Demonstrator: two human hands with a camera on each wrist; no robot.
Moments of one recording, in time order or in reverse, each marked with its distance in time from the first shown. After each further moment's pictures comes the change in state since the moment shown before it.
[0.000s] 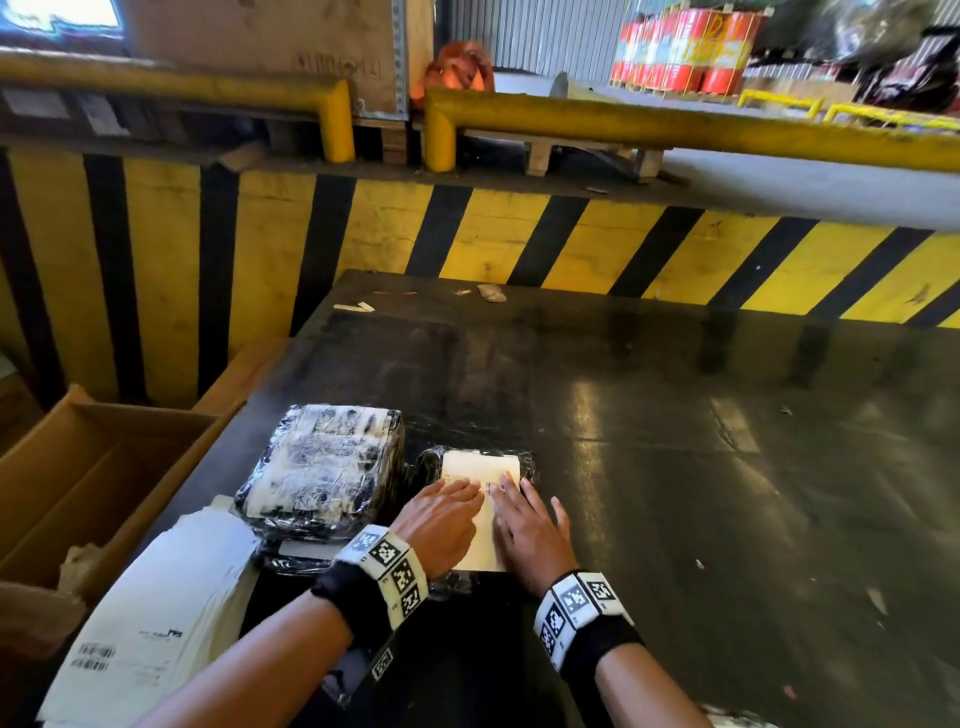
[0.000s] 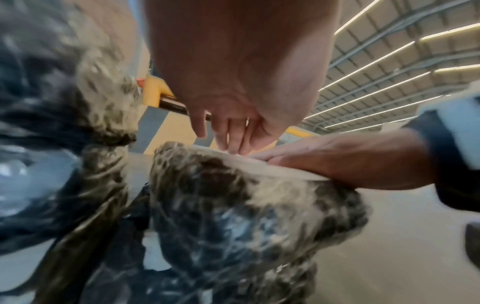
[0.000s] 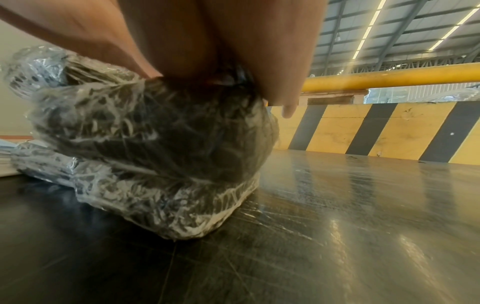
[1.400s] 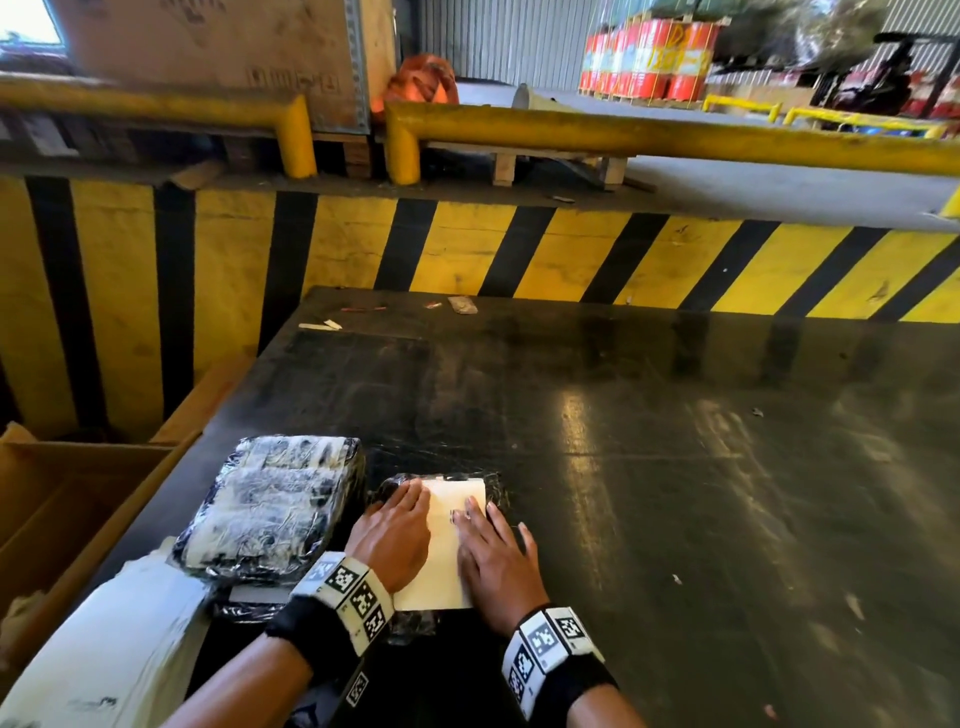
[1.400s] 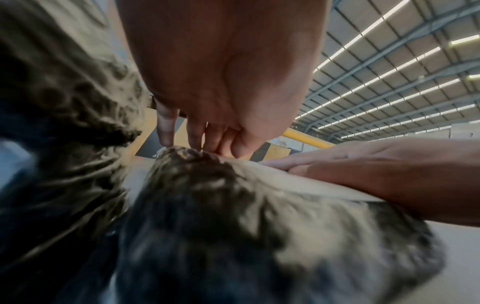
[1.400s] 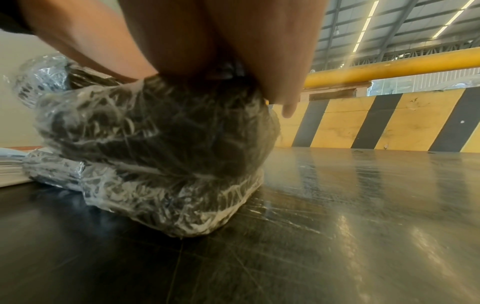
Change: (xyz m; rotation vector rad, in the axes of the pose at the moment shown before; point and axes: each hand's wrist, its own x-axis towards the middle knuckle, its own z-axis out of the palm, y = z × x) left_hand 0.025 -0.011 0.006 -0.022 -0.025 -0.330; right_hand 0.001 0.008 0.003 0.068 -0.020 -0.049
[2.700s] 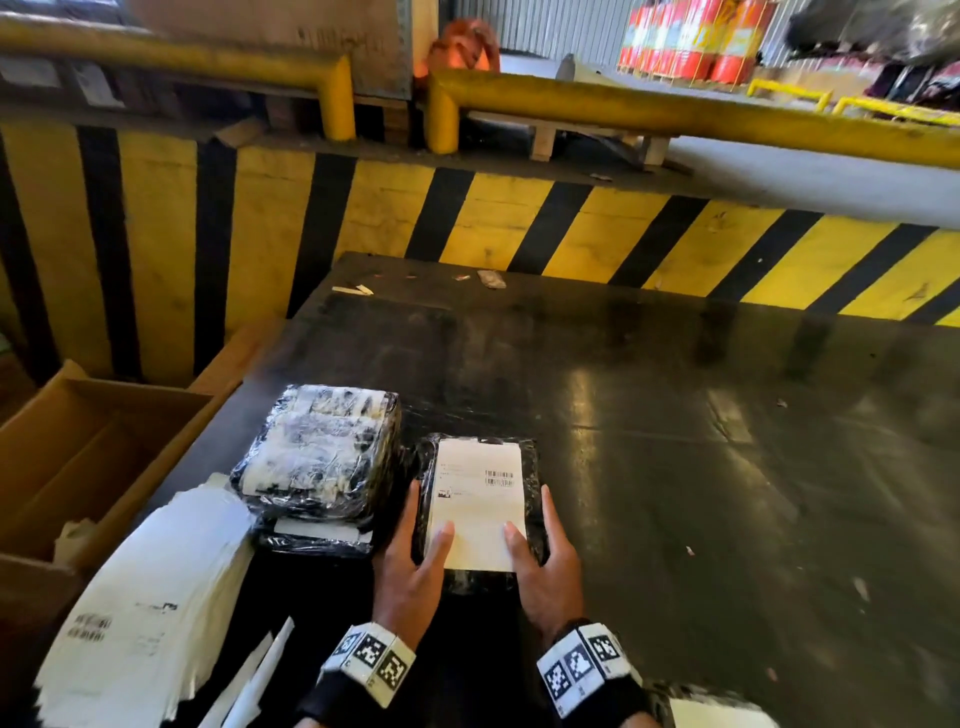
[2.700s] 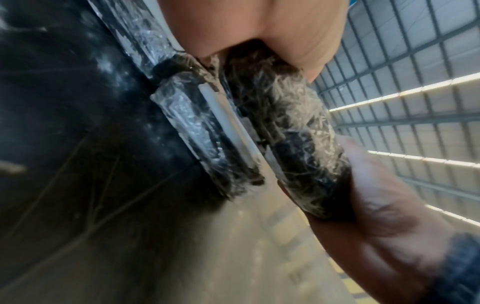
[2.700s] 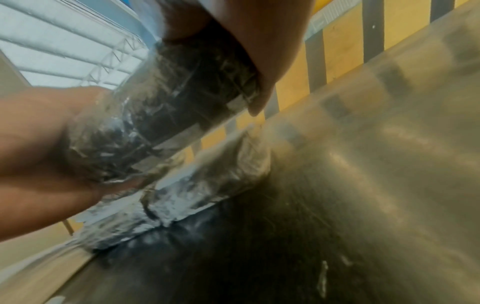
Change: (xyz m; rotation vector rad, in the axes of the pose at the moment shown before) left_hand -0.088 0.027 0.047 -1.241 0.384 -0.292; right_hand -0.053 -0.007 0.025 0.948 0.385 0.252
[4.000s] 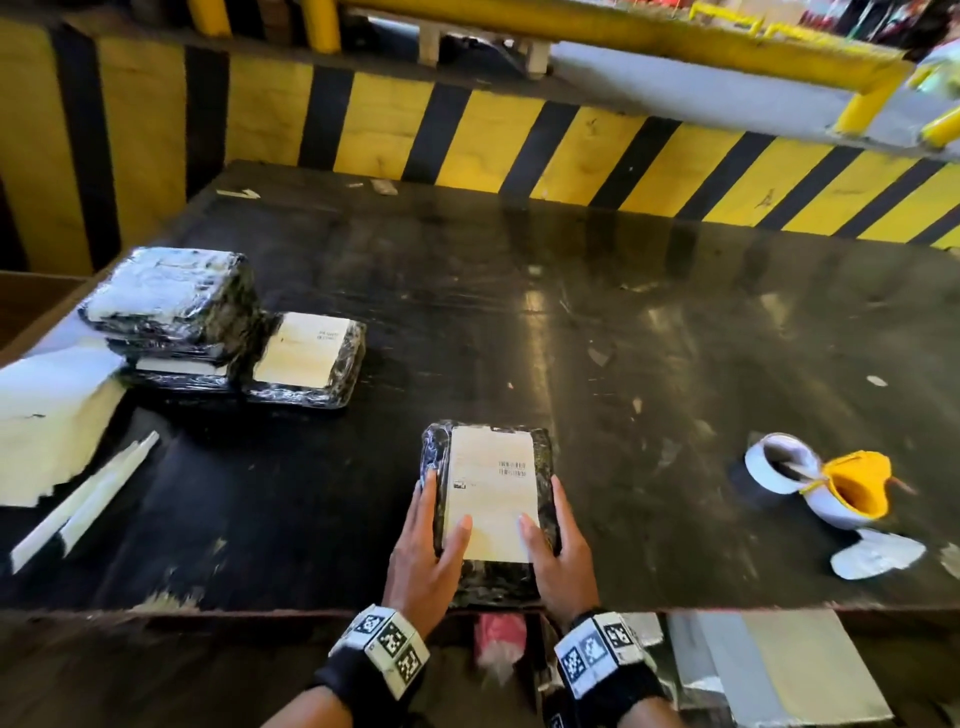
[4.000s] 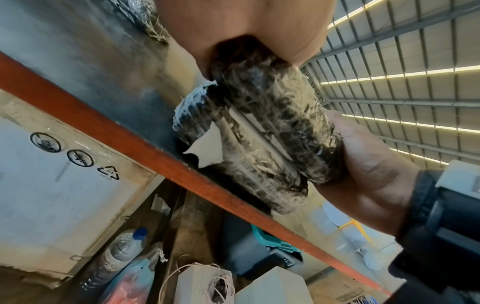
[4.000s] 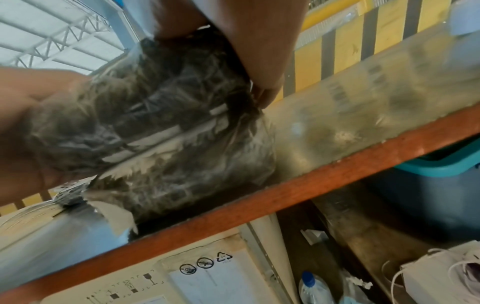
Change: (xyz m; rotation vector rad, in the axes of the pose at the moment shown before) left_hand -0.250 0.004 0.179 0.189 -0.168 0.079; right_hand -0.205 0.081 -0.245 -0.166 0.098 0.069
